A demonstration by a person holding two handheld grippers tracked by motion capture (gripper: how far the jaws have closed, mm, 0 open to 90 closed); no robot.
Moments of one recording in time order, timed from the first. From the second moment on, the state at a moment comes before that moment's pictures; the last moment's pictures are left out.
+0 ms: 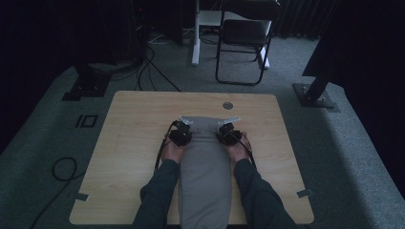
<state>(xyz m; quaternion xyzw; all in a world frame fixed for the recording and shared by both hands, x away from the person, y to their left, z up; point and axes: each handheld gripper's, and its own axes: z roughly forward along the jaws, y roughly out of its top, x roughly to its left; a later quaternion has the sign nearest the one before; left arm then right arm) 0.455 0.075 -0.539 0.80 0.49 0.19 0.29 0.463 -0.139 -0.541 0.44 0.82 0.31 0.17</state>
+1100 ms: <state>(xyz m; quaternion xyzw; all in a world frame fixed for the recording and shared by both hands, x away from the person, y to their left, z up) 0.355 0.102 -0.429 0.78 0.40 0.22 0.44 0.382 -0.169 -0.431 0.35 0.80 0.45 0.21</state>
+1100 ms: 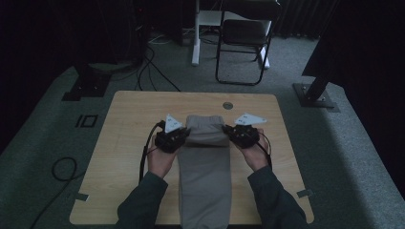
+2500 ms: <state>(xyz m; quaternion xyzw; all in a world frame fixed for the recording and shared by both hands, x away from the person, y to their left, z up) 0.326 0.093 -0.553 0.80 0.43 0.18 0.37 0.353 -0.159 -0.548 0.37 0.85 0.36 0.14</state>
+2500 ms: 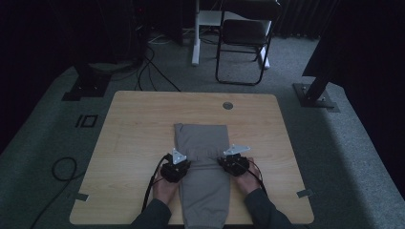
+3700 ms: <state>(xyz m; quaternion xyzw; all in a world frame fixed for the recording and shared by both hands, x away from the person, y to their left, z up) 0.432 0.089 -0.540 0.80 0.47 0.21 0.31 0.464 -0.129 -0.535 0.41 0.84 0.32 0.16</state>
